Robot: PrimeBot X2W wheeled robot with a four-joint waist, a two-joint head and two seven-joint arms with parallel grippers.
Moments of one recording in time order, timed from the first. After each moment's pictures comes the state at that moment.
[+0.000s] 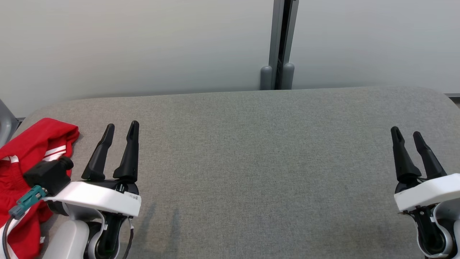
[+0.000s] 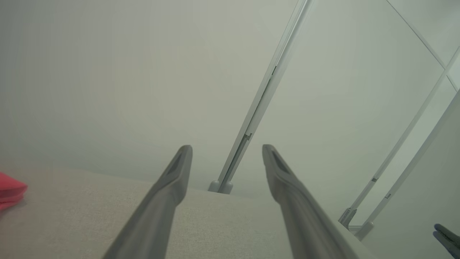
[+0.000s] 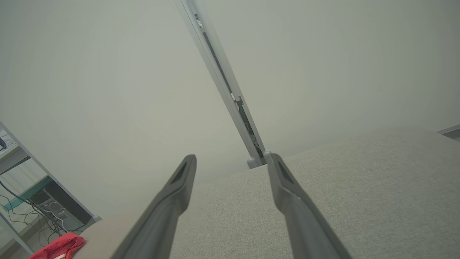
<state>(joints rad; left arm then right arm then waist) -0.18 0.21 -0.19 0.05 -0.75 -0.01 -0.11 -0.18 -0.10 -0.09 0.11 0.58 0.13 0.06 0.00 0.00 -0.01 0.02</state>
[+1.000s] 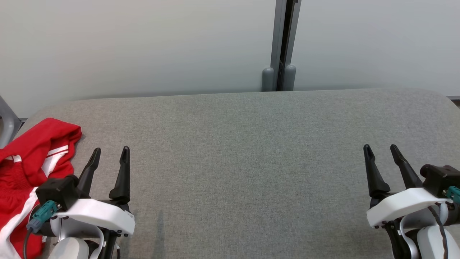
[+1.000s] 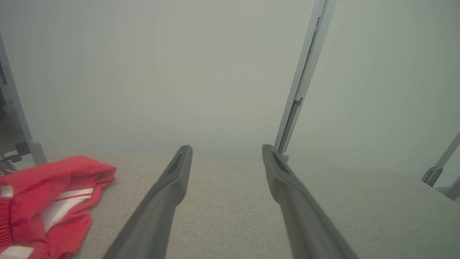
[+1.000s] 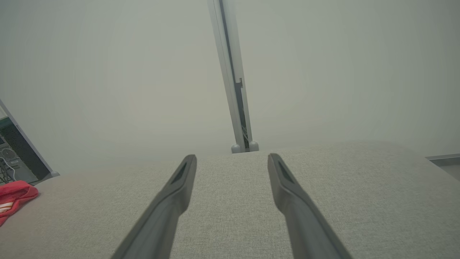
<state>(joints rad) -0.12 0.23 -0.16 0.12 -0.49 0.05 -0.10 -0.17 -0.07 -0.02 0.24 0.29 0.13 -0.07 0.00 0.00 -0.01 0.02</state>
